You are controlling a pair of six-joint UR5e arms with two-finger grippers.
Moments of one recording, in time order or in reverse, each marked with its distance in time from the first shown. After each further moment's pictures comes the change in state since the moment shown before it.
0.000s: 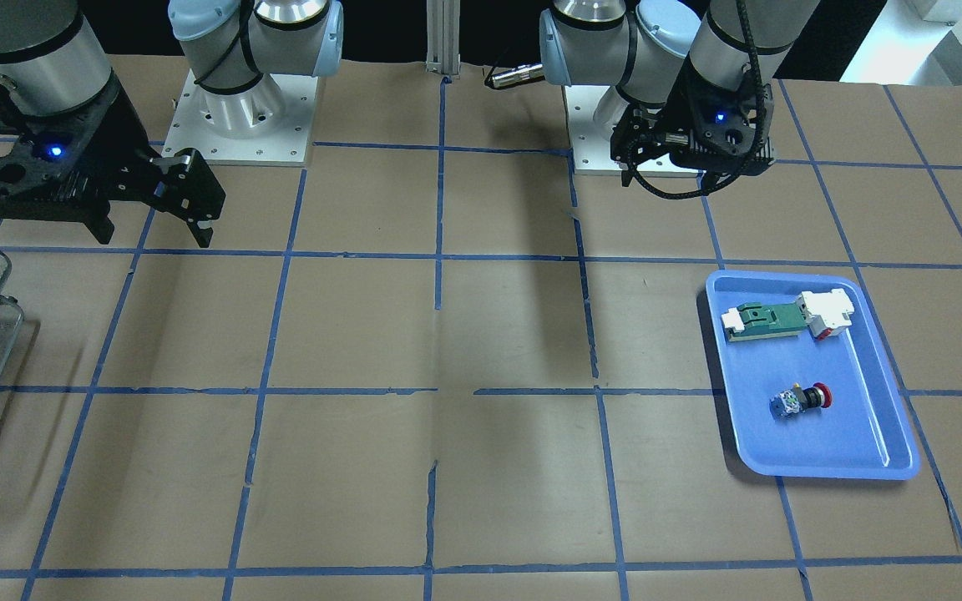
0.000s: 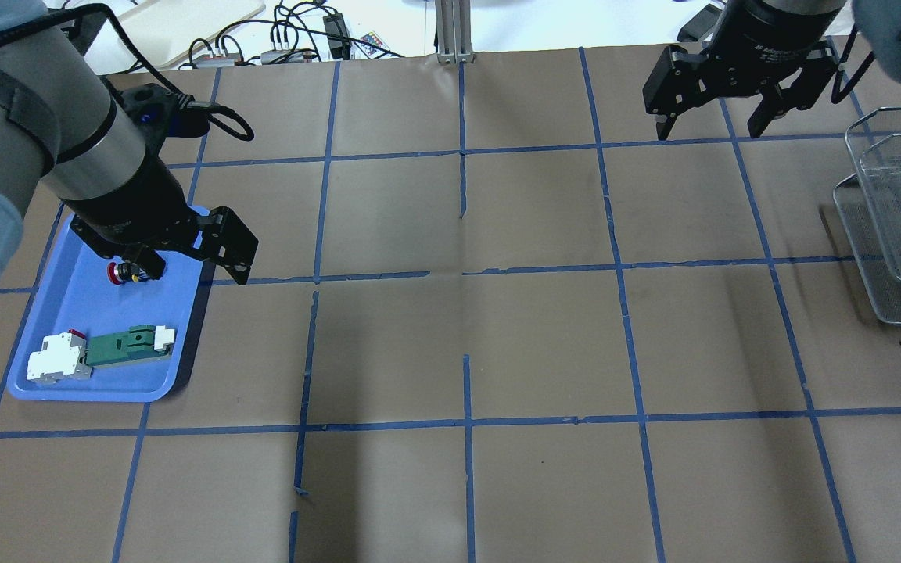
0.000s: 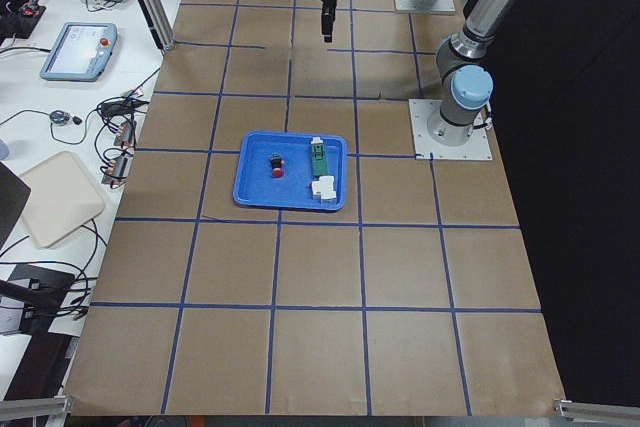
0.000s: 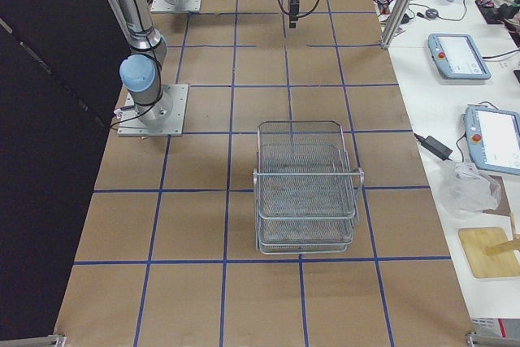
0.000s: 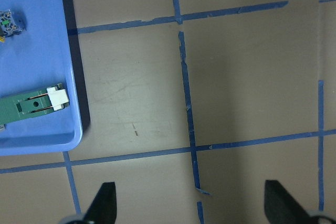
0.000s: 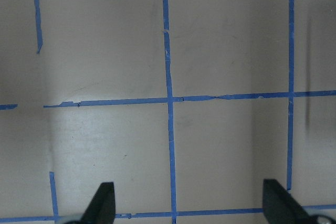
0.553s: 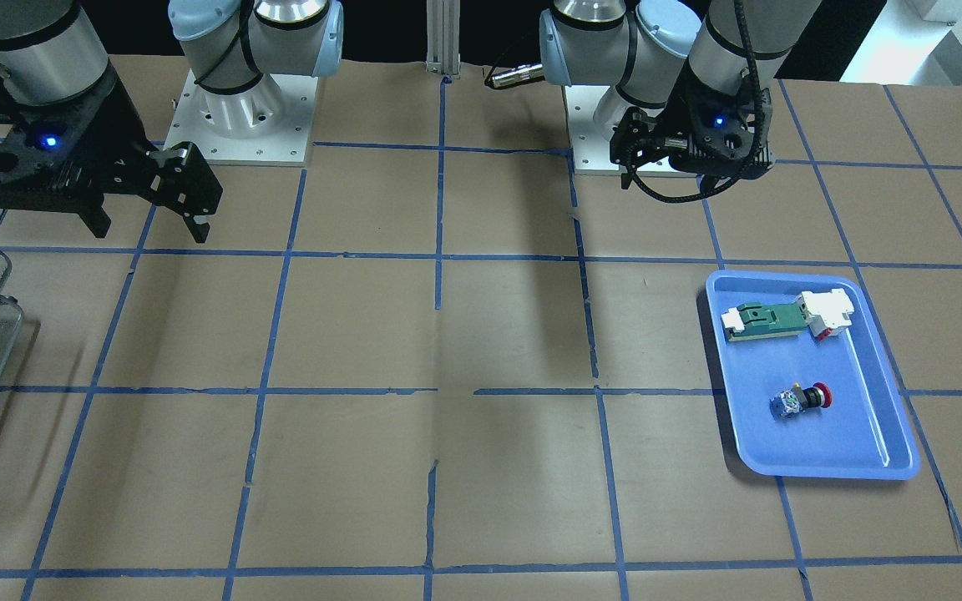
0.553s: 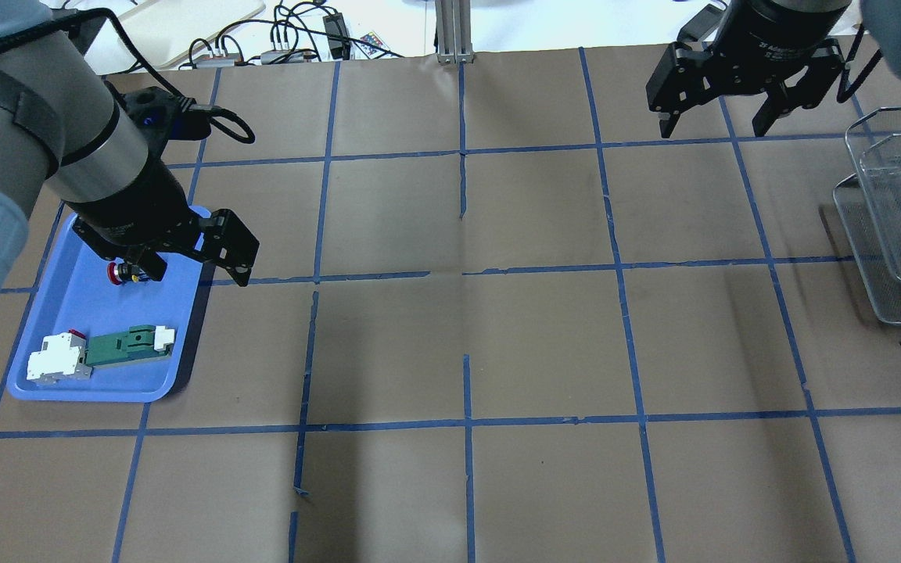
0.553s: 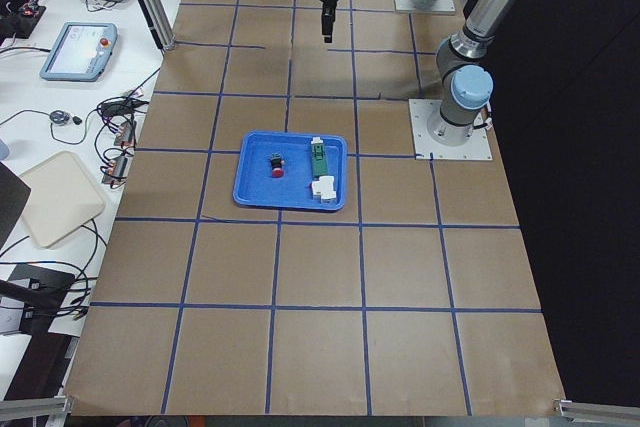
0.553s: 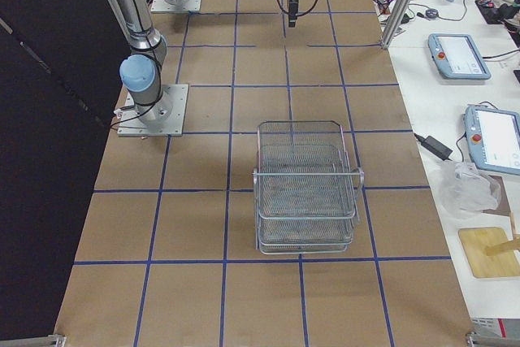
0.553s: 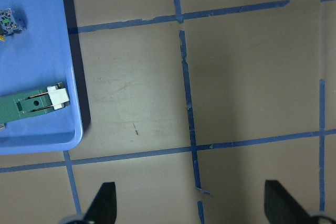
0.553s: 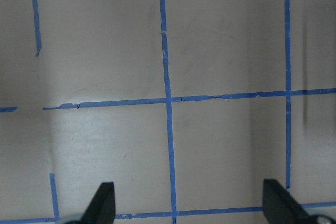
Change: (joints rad) left arm 0.002 -0.003 -0.005 0.009 -0.001 0.000; right arm -0.001 -0.013 0.000 0.000 -0.003 0.013
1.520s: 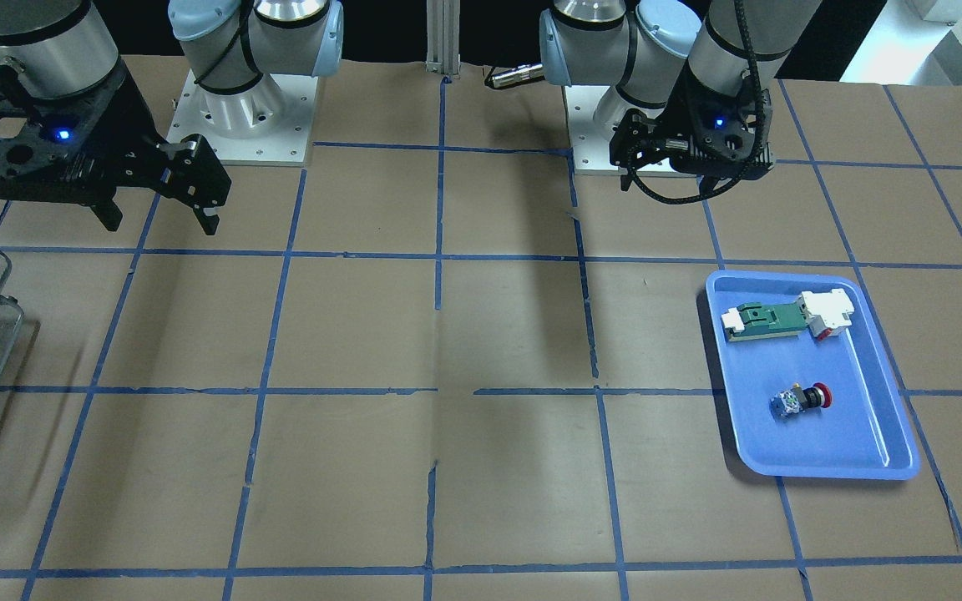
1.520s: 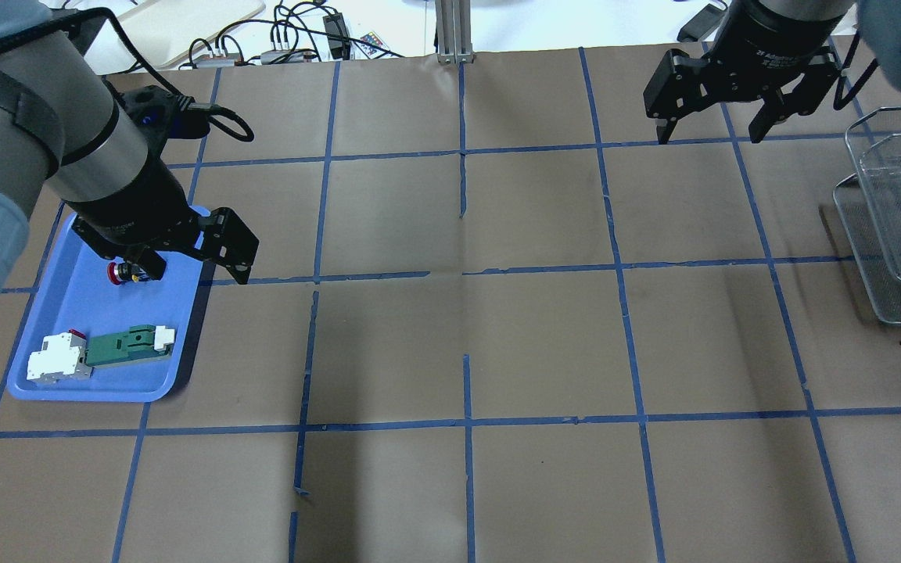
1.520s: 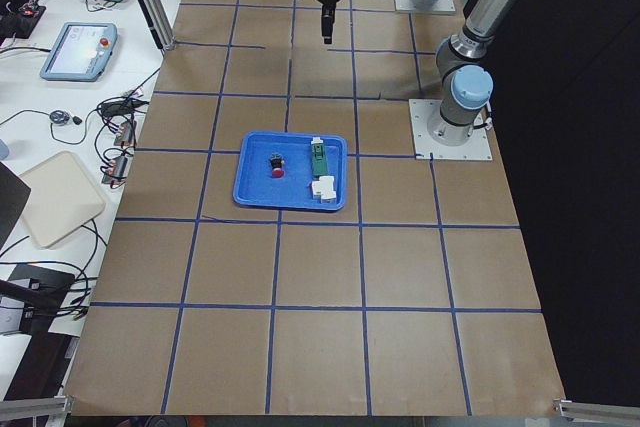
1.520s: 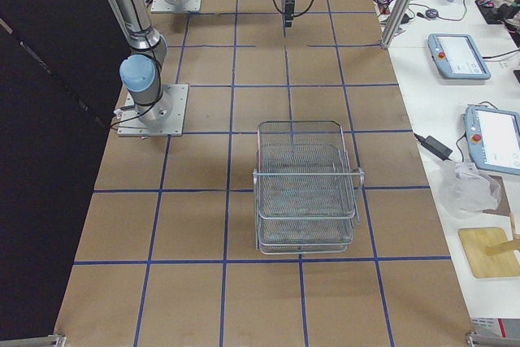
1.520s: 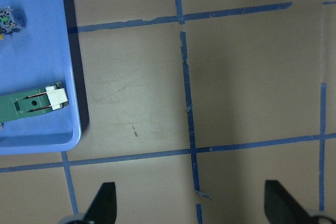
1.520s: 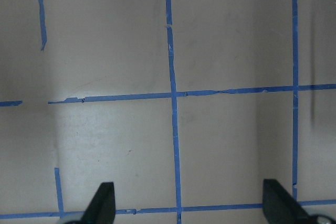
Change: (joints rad) left arm 0.002 0.001 -0.006 0.008 -0.001 -0.008; right arm 0.001 -0.027 0.036 -0.003 0.015 0.000
